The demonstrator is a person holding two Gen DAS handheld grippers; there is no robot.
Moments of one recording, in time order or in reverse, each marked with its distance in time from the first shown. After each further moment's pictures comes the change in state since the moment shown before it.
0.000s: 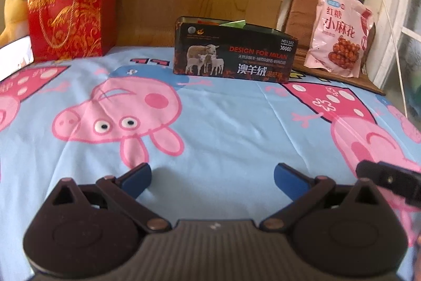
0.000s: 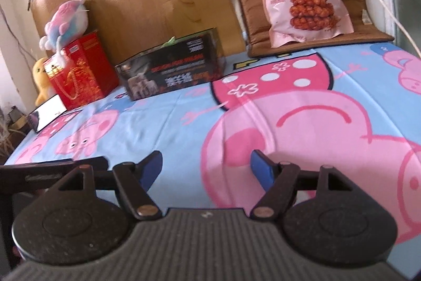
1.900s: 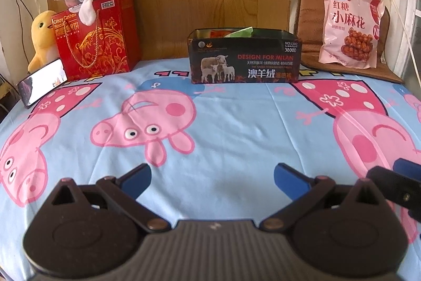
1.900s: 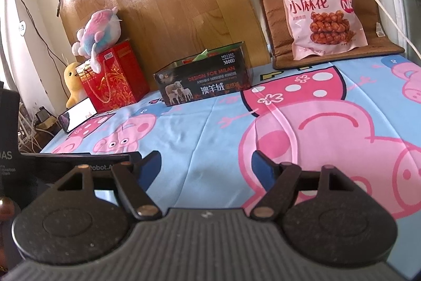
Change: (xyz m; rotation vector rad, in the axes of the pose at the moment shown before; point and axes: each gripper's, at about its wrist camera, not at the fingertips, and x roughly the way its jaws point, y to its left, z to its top) left arm -0.034 -0.041 0.000 0.078 0.001 0.195; right arm -0.041 0.022 -0.003 -0.023 -0.042 0.086
